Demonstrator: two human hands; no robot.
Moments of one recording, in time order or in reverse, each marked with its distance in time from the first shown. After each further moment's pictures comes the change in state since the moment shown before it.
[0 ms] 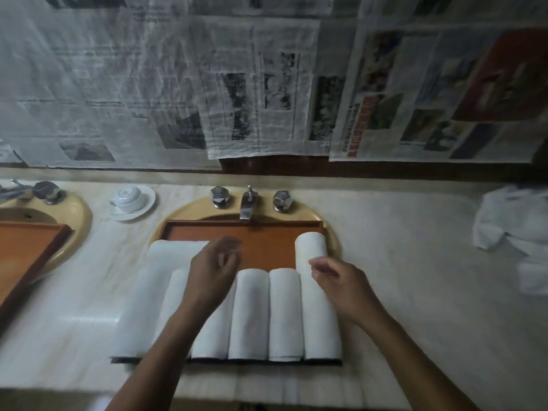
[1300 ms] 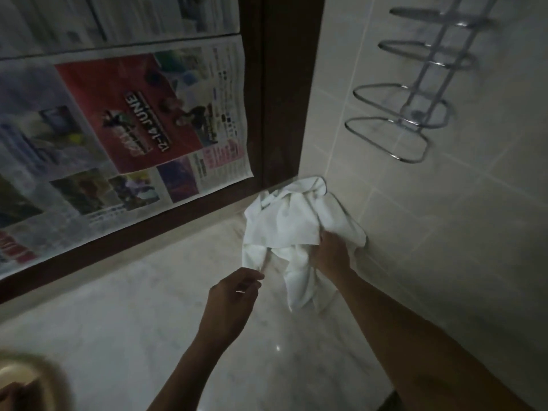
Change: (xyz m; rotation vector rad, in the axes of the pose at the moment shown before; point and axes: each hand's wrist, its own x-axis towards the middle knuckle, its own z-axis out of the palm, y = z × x) left_hand -0.010 0.356 0.500 -0.185 -0.657 0.294; right_hand 0.028 0.392 -0.473 -0.336 0.697 0.616
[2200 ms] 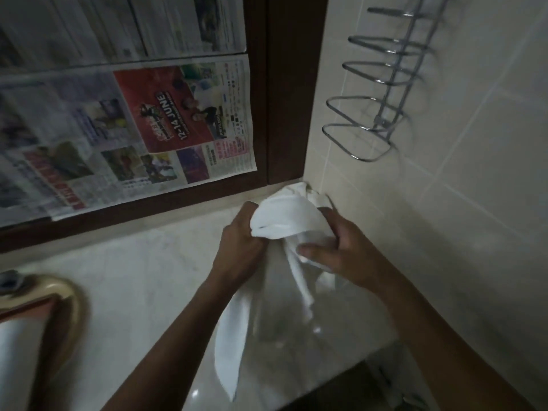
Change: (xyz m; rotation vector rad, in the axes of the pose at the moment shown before) left_hand -0.026 0.141 0.034 0.016 0.220 0.162; right_hand -0.135 -0.009 -0.231 0.639 -0.439 -0.571
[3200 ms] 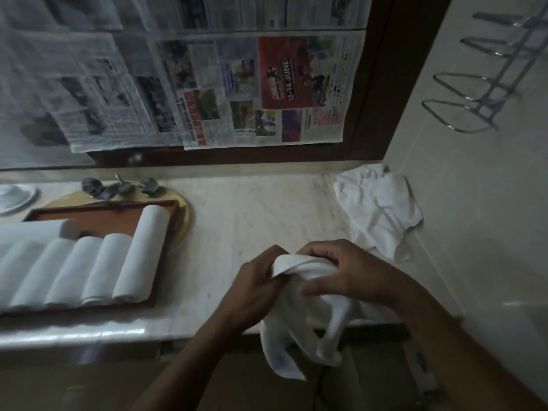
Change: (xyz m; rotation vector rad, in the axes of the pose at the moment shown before) left_hand -0.257 -0.001 -0.070 0.025 0.020 -0.102; right_hand -0.122 -0.055 0.111 -0.088 -0.669 -0.058
